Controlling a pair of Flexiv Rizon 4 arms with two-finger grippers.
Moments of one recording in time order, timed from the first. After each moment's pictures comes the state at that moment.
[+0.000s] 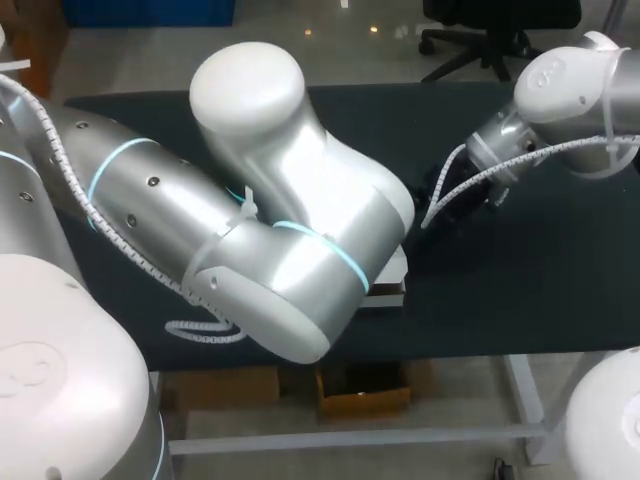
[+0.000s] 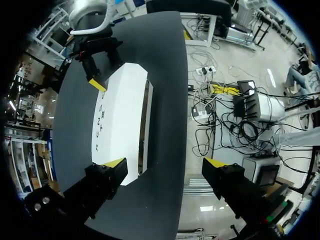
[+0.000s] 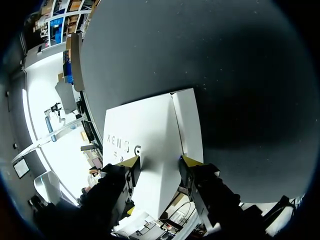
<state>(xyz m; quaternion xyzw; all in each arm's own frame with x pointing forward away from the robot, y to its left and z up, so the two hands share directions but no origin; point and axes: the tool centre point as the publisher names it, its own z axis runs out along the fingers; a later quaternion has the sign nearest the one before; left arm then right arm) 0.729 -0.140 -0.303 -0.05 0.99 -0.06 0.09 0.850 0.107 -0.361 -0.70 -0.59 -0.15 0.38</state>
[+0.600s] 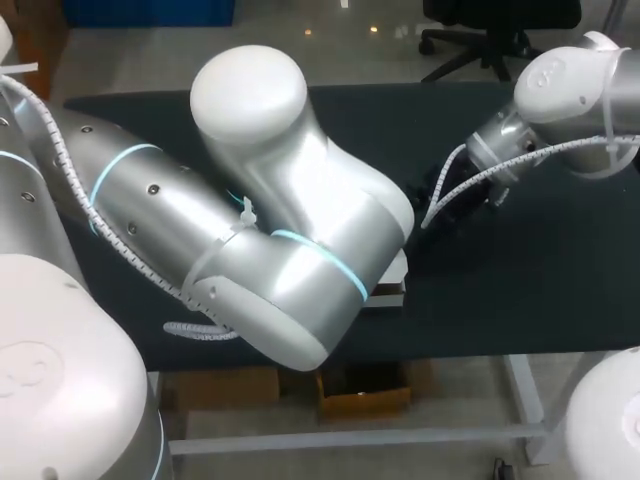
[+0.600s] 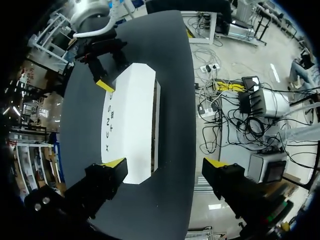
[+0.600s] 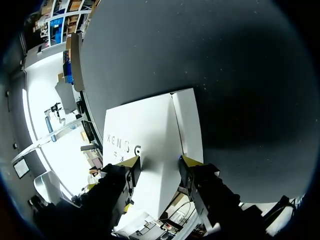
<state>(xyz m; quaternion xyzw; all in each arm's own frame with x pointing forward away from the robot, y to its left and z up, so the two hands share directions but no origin) 0.746 -0.136 -0.295 -0.03 0.99 -0.06 0.13 0.850 0.107 -0.361 -0.70 -0.59 -0.15 0.38</state>
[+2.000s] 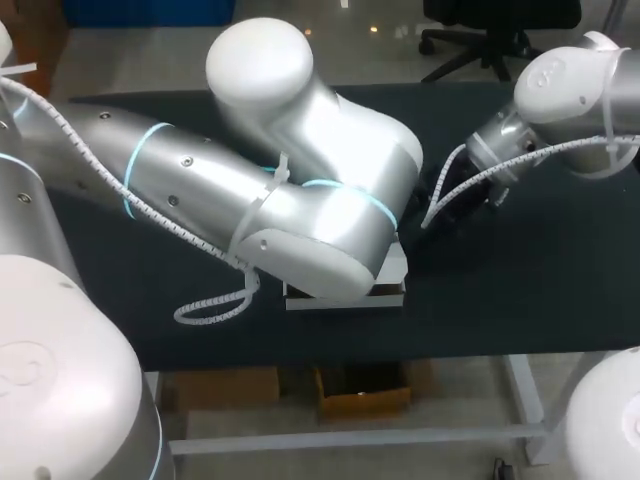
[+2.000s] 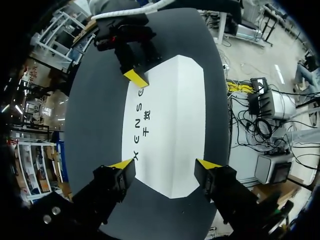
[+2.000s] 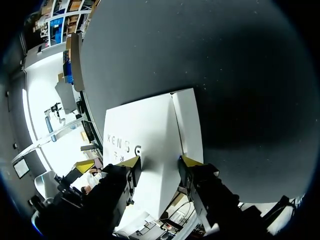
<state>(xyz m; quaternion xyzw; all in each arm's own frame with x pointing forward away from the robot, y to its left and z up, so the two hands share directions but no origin) 0.814 -0.137 -0.303 -0.04 0.99 -0.05 0.13 0.850 0.107 -0.361 -0.70 -0.59 -0.15 0.38</state>
